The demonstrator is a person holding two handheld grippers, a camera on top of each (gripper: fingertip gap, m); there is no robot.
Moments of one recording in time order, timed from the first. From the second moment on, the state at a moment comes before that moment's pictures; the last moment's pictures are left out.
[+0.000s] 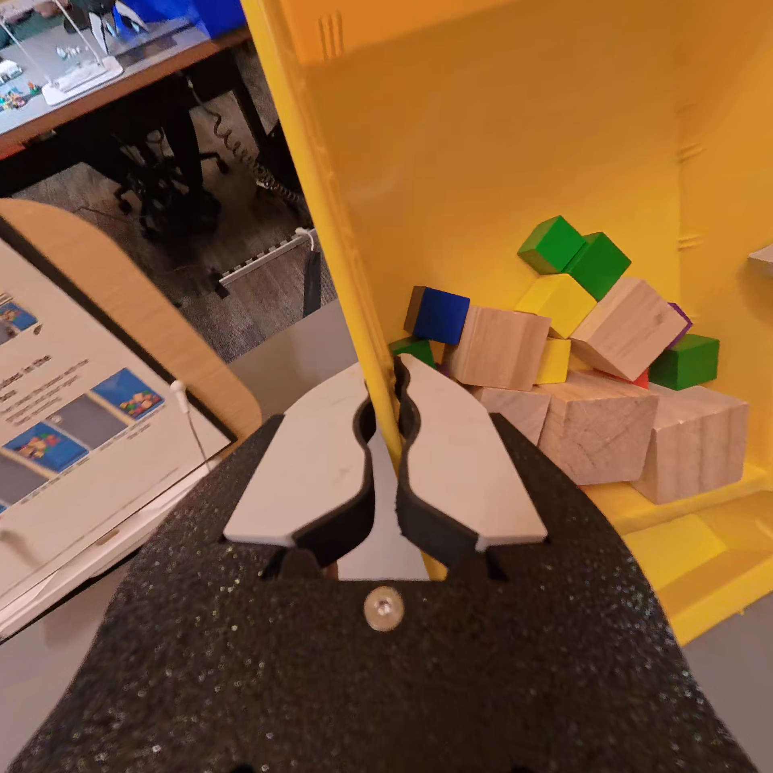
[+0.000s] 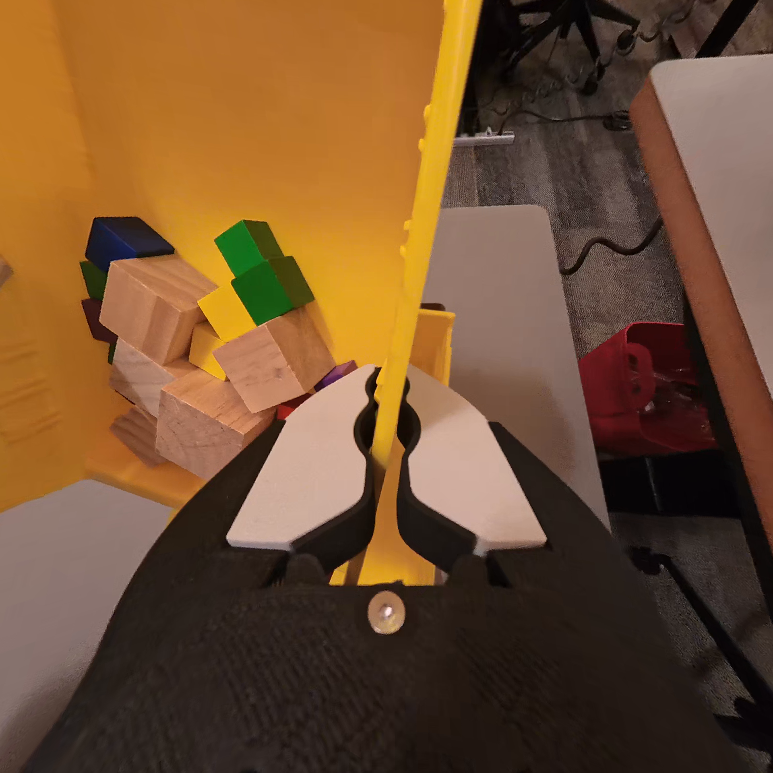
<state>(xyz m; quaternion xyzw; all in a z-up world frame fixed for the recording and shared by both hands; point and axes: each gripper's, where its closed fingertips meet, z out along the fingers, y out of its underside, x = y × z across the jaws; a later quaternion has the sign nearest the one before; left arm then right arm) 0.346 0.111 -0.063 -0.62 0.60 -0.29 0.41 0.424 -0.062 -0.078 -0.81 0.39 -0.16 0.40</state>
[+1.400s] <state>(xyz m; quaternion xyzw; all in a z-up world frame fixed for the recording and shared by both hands) 0.419 0.096 -0.074 -0.51 0.50 -0.45 0.54 0.491 -0.076 -0.055 -0.66 0.30 -0.33 0.61</state>
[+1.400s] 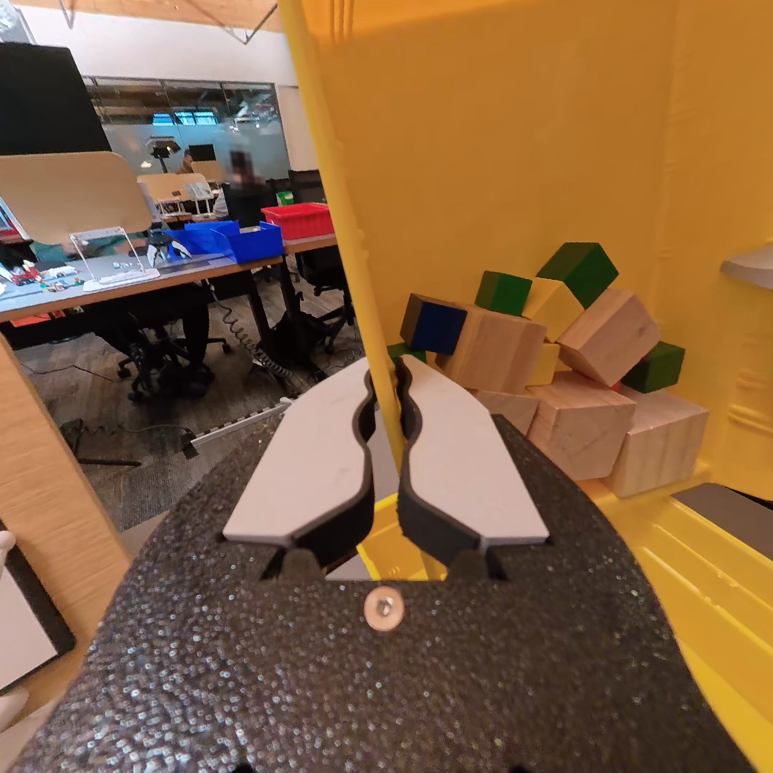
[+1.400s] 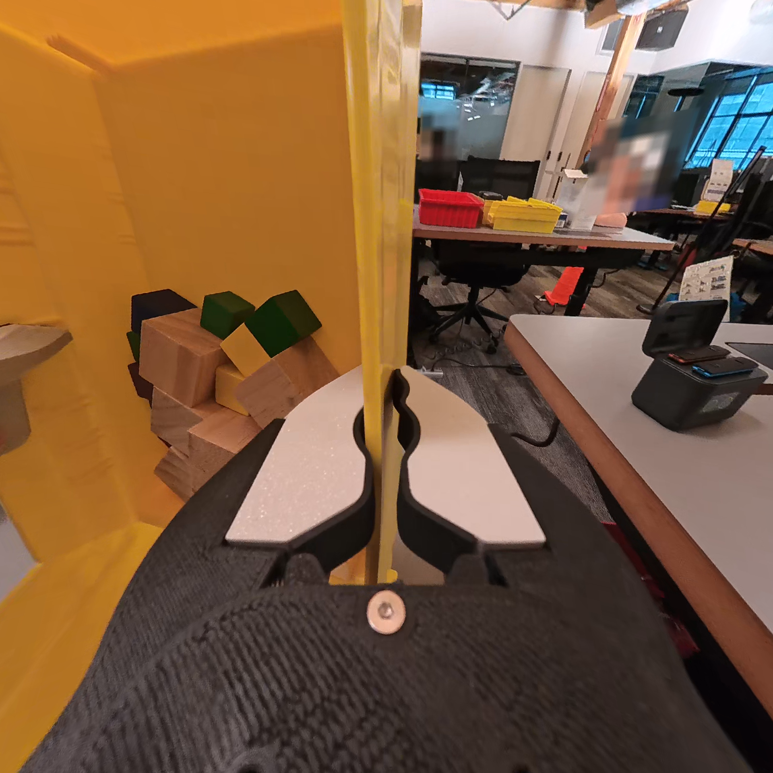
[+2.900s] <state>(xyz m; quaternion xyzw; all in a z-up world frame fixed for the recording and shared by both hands) 0.413 0.102 -0.045 -0.44 0.46 -0.46 0.62 0.500 -0.063 -0.038 -0.56 0.27 -0.31 0.72</state>
